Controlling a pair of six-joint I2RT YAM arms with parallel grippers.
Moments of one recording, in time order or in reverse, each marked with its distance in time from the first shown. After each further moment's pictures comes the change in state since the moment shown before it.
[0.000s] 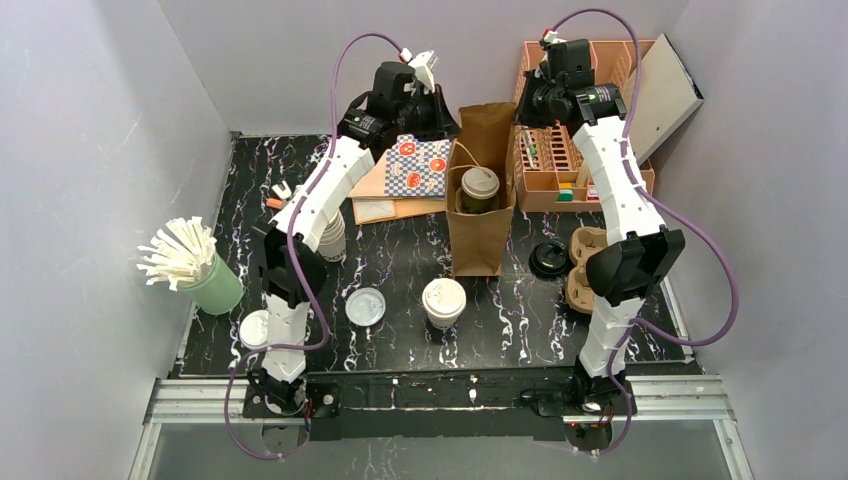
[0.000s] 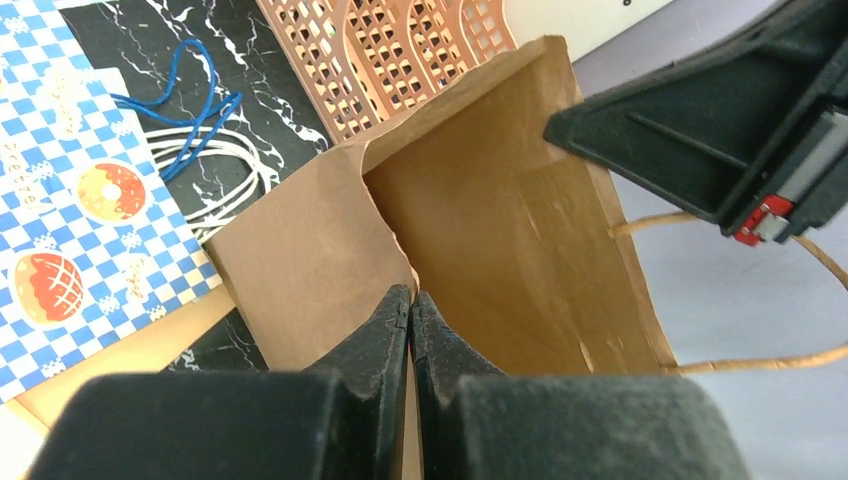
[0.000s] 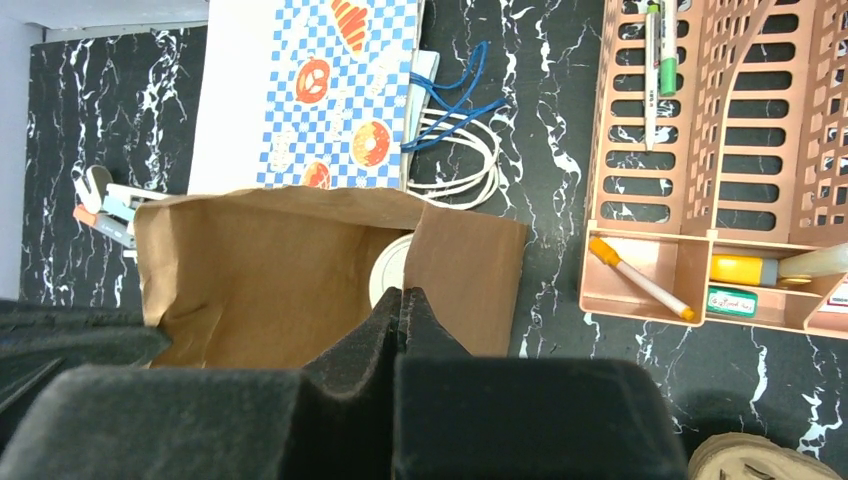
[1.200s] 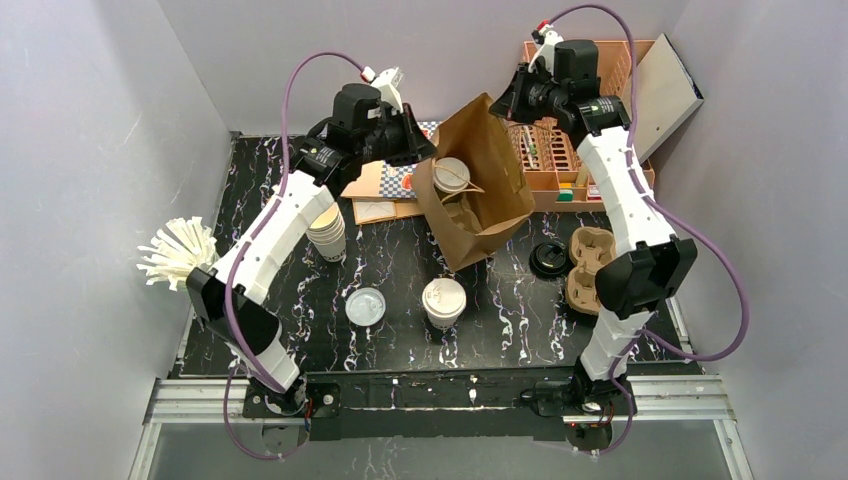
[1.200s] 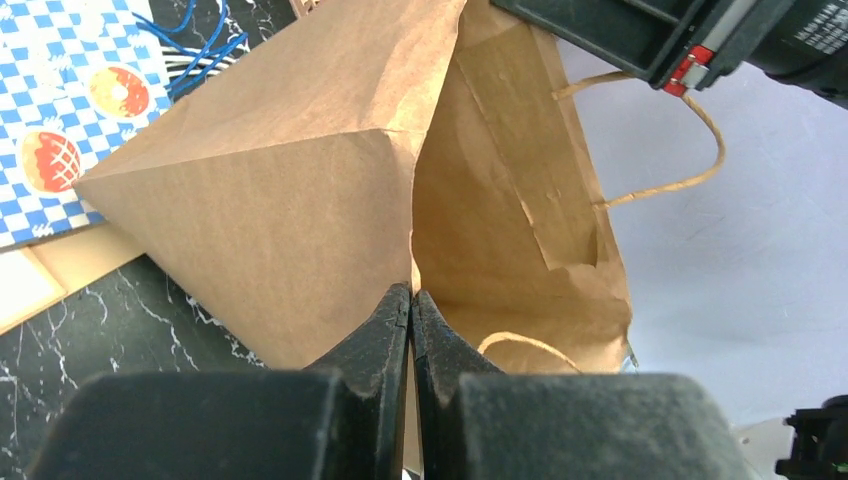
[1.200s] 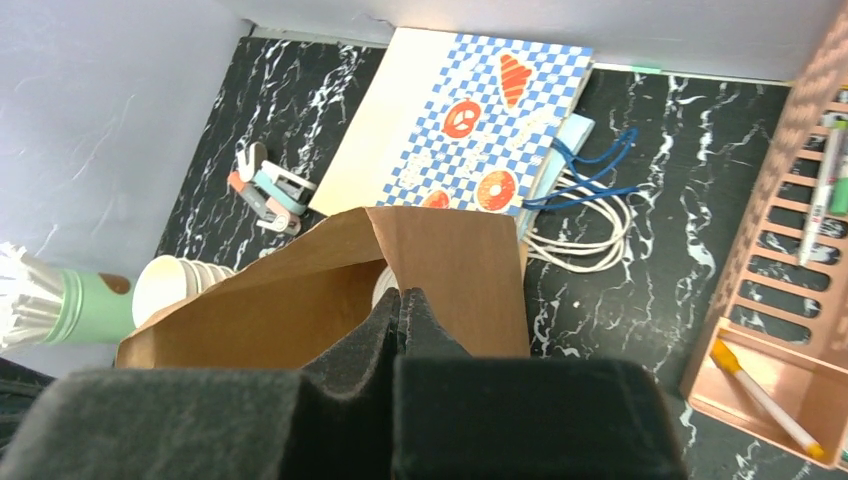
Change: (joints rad) left arm -0.017 -0.425 -0.426 0.020 -0.060 -0.074; right arm 0.001 -0.122 -0.196 0.281 -0.252 -0.006
